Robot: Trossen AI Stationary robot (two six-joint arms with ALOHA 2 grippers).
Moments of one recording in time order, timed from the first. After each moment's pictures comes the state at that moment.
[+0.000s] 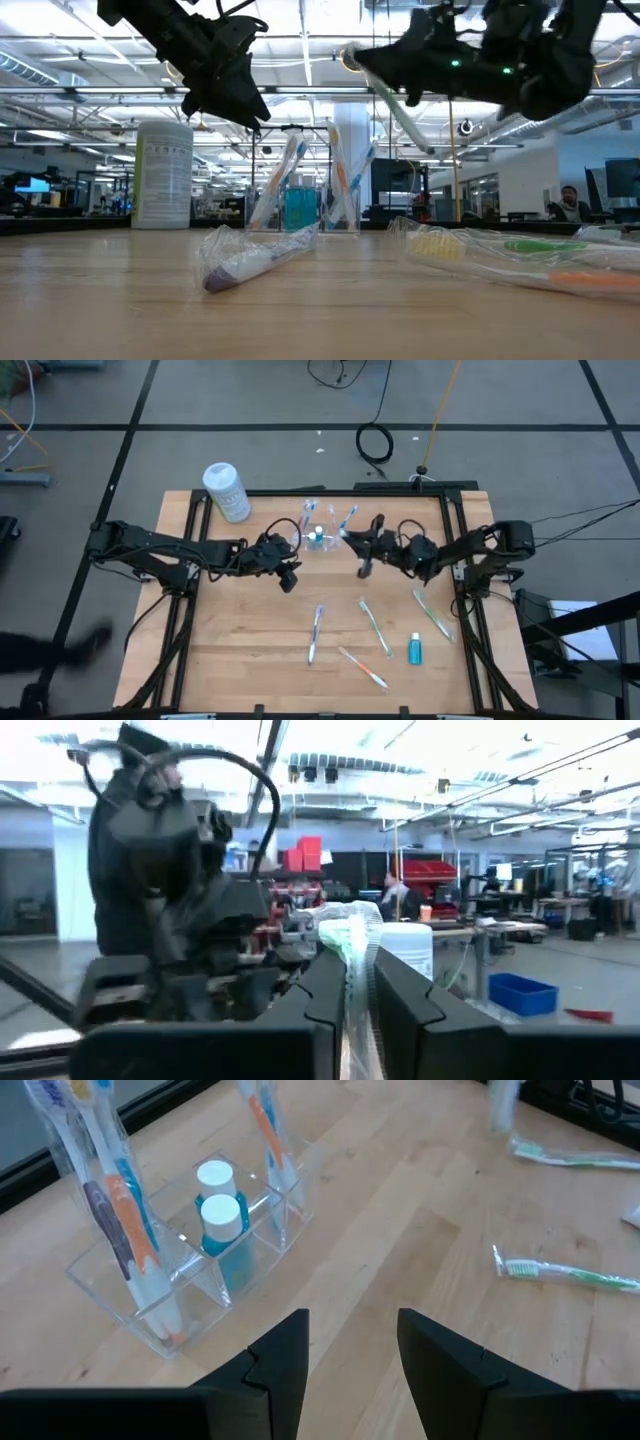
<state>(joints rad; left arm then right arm) -0.03 1.32 0.84 -0.21 -0.35 -0.47 -0.13 1.63 0.48 1.51 0.13 -0.03</state>
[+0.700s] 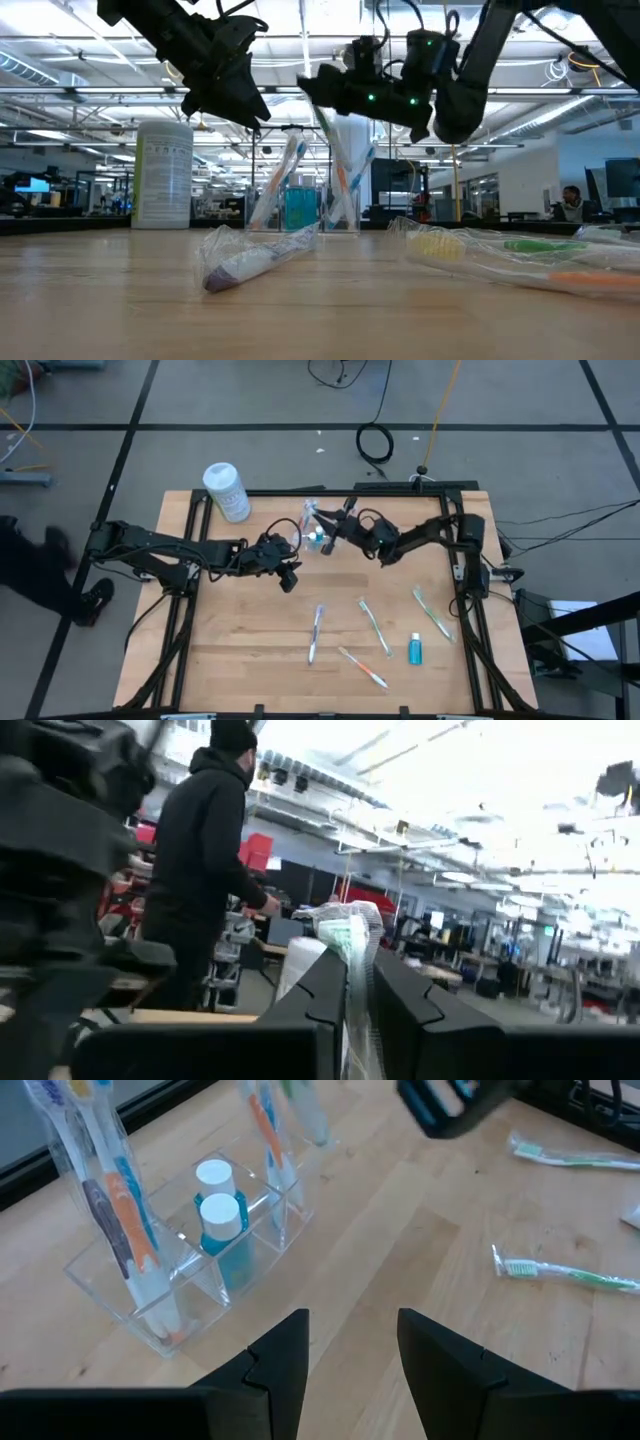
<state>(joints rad) -0.03 1.32 0.84 -0.21 -0.35 -0.48 -0.27 1.99 0.88 1.54 0.08 -0.26</state>
